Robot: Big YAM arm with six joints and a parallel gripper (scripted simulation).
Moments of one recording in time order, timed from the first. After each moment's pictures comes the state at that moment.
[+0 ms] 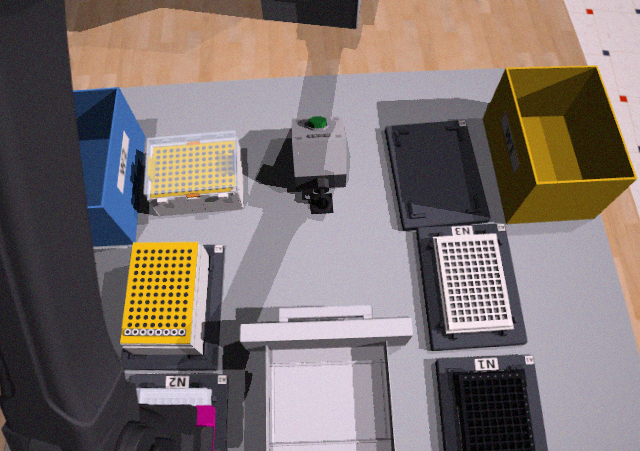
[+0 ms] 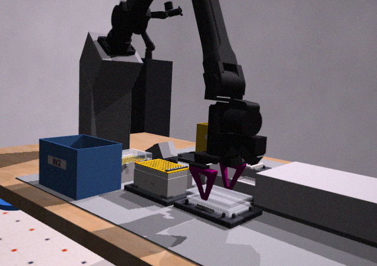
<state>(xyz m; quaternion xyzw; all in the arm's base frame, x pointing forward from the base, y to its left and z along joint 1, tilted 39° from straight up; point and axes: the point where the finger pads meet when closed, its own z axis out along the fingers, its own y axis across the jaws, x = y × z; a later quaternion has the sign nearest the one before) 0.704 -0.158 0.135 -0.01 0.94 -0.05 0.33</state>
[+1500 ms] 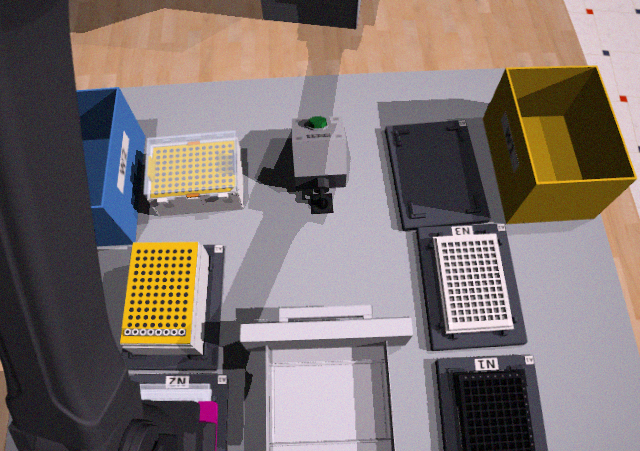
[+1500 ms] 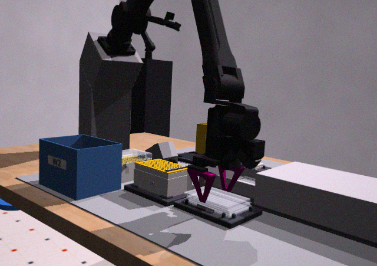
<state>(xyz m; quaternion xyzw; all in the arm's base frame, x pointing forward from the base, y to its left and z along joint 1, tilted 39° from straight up) 0.704 -0.158 0.125 -0.01 0.94 -0.05 0.33</state>
